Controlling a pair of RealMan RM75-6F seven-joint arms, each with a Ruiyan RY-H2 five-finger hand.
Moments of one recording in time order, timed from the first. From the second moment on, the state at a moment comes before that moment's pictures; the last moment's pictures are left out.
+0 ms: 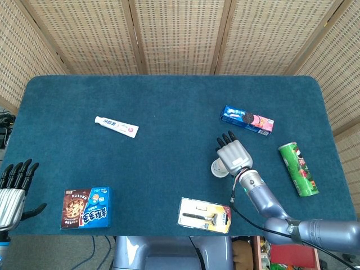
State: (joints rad) left arm -0.04 -1.15 0.00 -1.66 1.57 1.54 0.22; right arm 1.00 -1.23 0.09 -1.88 -0.53 0.97 -1.04
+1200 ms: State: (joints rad) left arm -0.04 -1.15 0.00 -1.65 1.57 1.53 0.22; right arm 1.01 -1.29 0.04 -1.79 -0.60 1.02 -0.91
